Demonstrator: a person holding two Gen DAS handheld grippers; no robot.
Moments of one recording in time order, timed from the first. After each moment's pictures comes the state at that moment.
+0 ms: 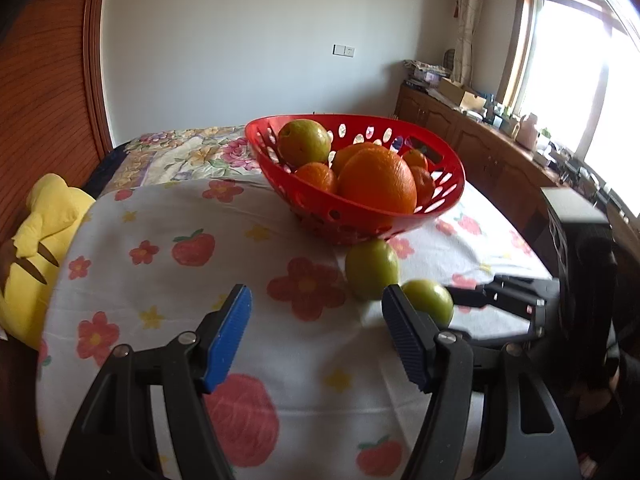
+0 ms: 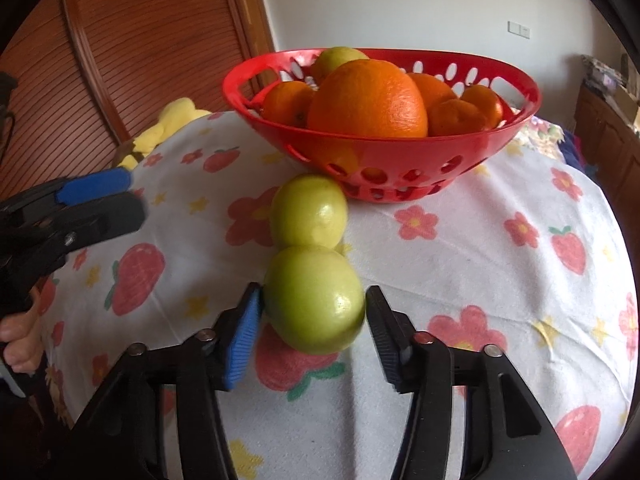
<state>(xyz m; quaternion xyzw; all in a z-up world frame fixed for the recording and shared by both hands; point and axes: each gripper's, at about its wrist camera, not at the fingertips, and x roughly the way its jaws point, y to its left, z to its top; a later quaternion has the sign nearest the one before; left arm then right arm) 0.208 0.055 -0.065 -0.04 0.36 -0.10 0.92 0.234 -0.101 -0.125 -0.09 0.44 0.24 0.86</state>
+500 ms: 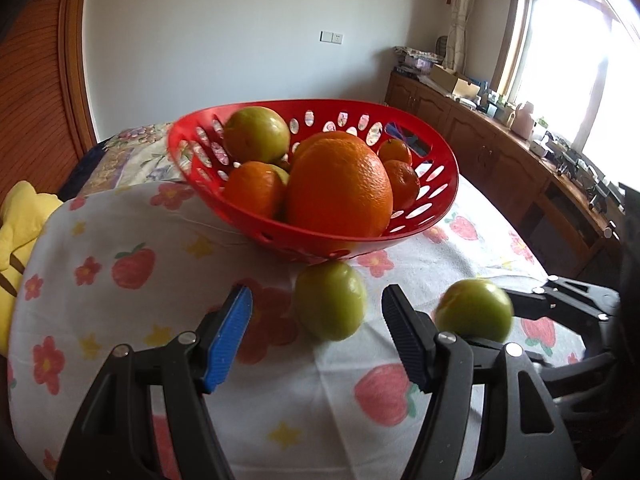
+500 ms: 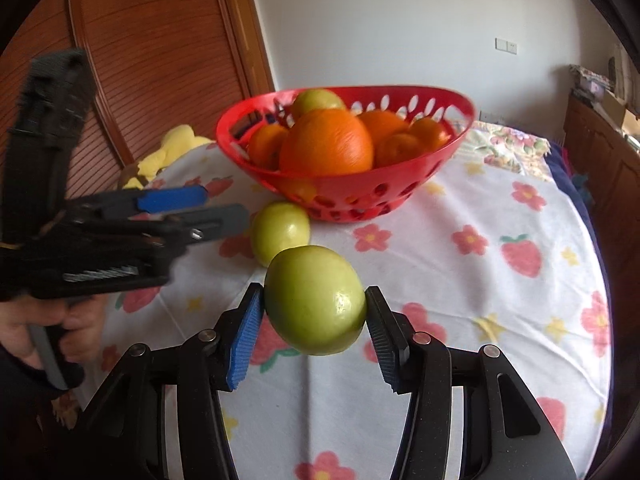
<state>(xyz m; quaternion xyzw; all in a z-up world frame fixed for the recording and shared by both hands) 0.254 0.006 -0.081 -0.03 0.39 -0.12 0.91 0.221 -0.144 -0.091 -0.07 0.41 0.24 0.88</state>
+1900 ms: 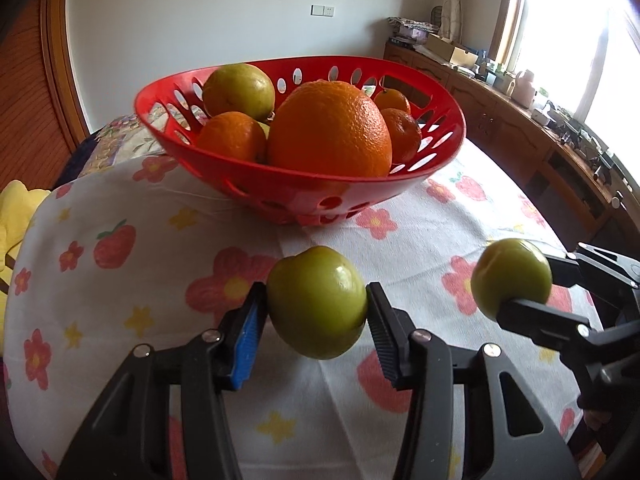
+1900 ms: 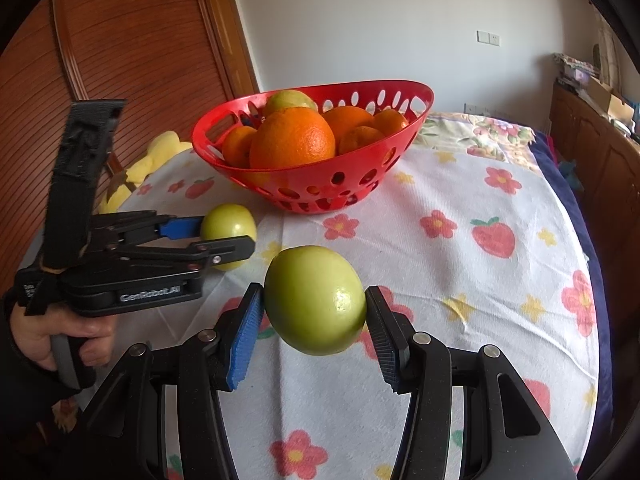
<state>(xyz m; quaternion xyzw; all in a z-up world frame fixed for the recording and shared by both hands) 0.255 -0.008 -0.099 0.00 0.42 -0.12 0.90 0.213 -0.164 -0.091 -0.05 0.41 0.22 0.88</state>
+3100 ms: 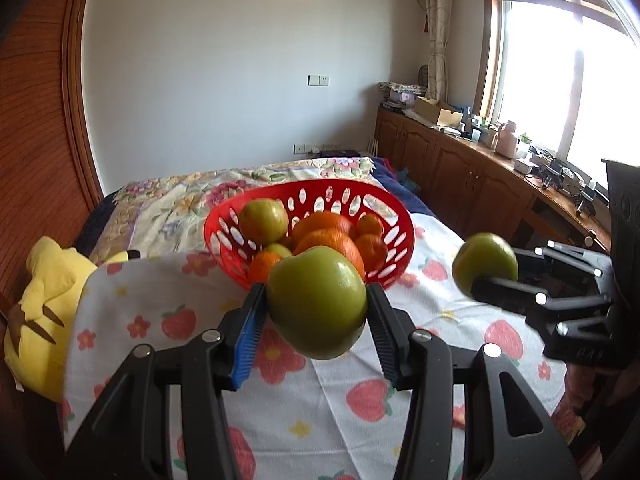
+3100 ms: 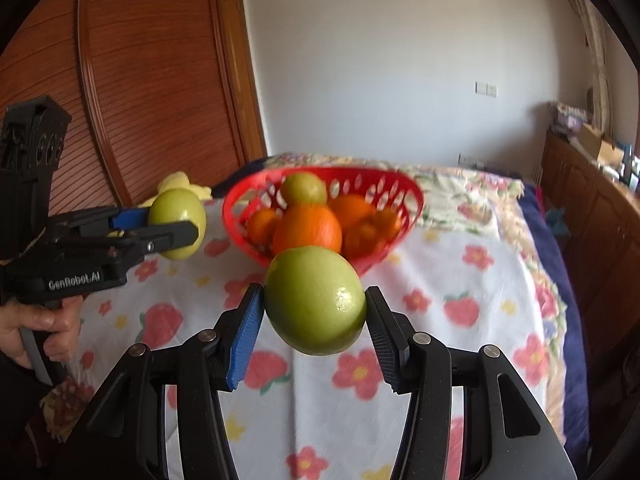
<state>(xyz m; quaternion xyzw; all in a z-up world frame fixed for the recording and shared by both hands) 0.221 0.018 0.003 0.00 0.31 -0.13 0.94 0.206 -0.155 -0.005 -0.07 0.33 0.22 0.92</state>
